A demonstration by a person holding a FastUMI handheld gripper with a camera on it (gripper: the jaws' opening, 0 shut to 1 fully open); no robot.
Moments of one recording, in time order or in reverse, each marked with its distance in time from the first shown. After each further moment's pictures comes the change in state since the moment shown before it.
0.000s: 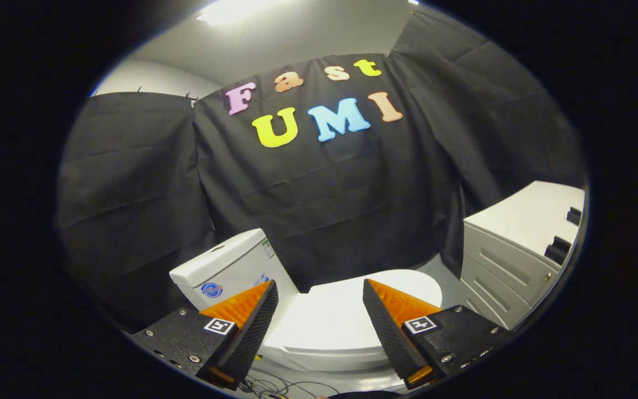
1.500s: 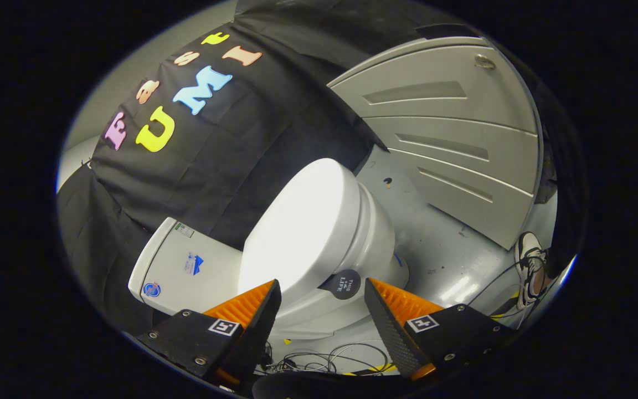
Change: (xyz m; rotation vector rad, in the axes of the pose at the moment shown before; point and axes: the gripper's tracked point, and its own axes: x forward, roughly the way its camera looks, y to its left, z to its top) arm 0.016 -0.172 -0.196 0.547 0.279 -0.251
